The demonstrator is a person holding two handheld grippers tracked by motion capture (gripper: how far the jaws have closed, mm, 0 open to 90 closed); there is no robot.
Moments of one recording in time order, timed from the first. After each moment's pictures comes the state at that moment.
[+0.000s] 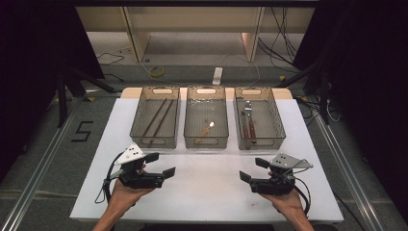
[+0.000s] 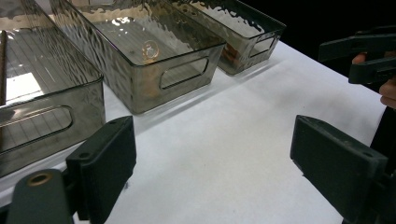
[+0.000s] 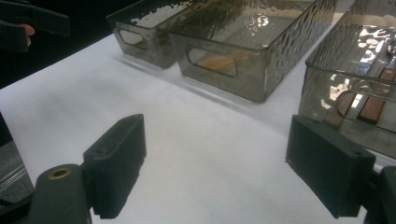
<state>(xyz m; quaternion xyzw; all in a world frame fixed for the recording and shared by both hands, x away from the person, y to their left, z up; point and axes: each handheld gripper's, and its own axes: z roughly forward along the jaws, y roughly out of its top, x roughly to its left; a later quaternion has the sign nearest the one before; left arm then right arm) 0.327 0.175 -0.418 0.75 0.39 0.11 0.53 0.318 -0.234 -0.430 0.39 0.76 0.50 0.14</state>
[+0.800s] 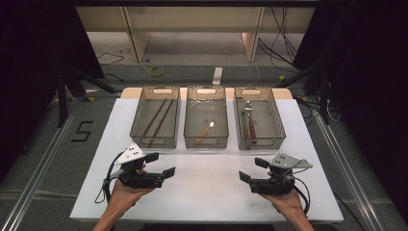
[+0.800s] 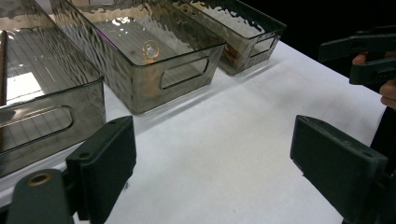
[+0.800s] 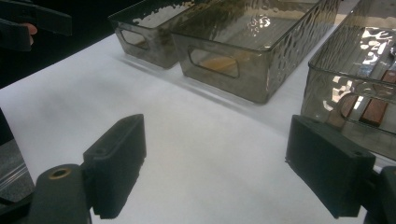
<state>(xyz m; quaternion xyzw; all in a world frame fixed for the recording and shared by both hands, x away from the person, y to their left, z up) 0.327 0.175 -0.418 0.75 0.39 0.11 0.52 0.317 -0.233 -0.430 0.39 0.76 0.50 0.14</state>
